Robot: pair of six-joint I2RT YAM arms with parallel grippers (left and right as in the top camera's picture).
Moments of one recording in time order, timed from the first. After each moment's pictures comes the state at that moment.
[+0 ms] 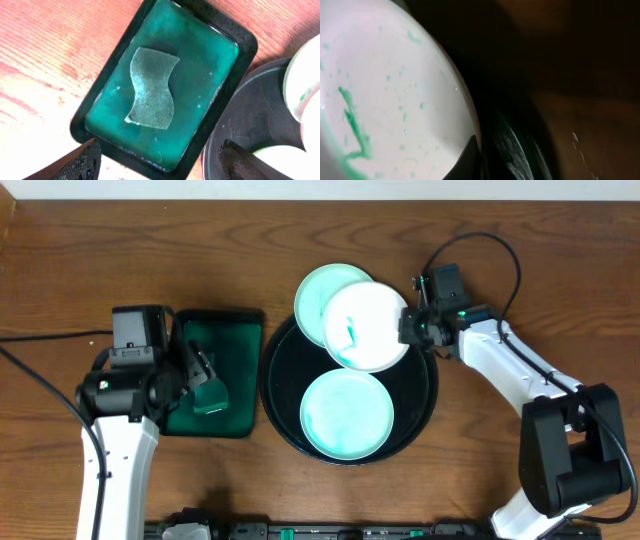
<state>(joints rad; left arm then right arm) 0.07 1.15 1.07 -1.04 -0.04 -0.43 0.27 1.81 1.16 -0.46 -0.08 0.36</state>
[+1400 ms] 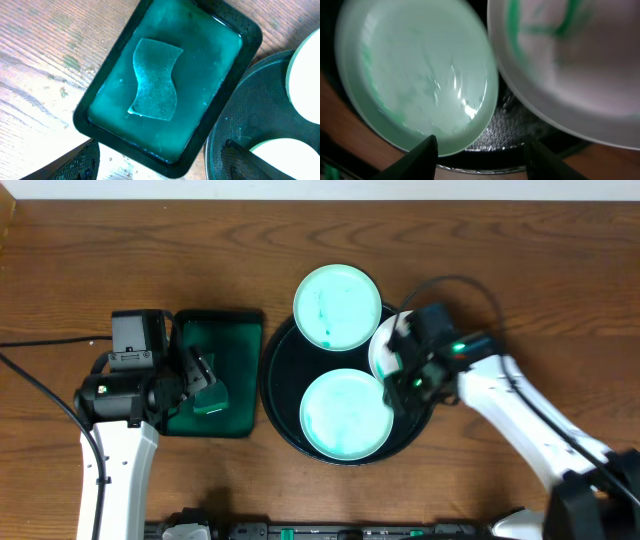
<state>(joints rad) 0.07 1.14 1.07 -1.07 -0.03 -0.43 0.45 1.57 1.03 -0.89 -0.25 0.13</state>
